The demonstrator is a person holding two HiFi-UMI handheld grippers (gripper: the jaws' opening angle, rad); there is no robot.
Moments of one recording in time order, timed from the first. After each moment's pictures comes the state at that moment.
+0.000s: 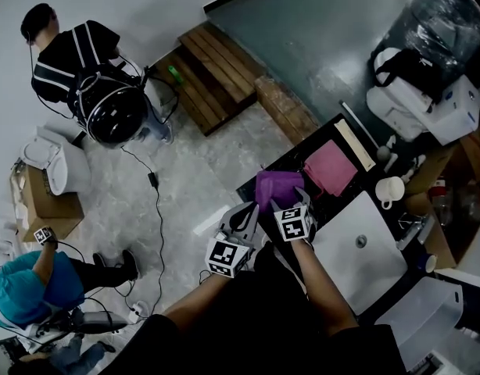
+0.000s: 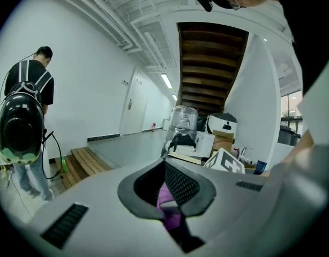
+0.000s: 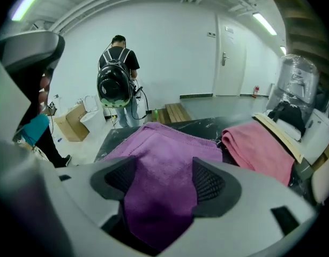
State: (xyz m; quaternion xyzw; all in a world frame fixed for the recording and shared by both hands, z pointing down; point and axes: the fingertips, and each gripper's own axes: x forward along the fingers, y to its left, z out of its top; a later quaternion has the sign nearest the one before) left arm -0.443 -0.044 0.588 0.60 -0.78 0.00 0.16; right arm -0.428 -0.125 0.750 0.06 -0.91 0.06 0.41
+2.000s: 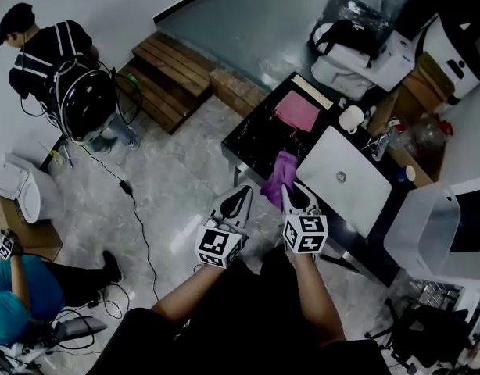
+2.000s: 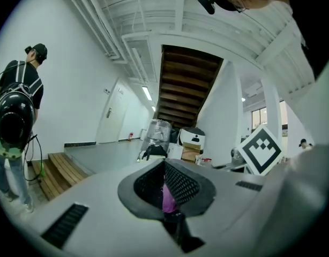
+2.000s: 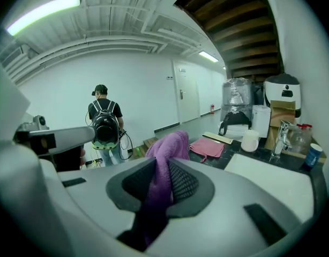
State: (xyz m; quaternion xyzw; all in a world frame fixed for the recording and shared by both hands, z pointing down) left arm -0.334 0.098 0.515 0.70 -0.70 -0.05 0.11; right arm -0.261 0.013 0.569 0.27 -0.93 0.13 0.21
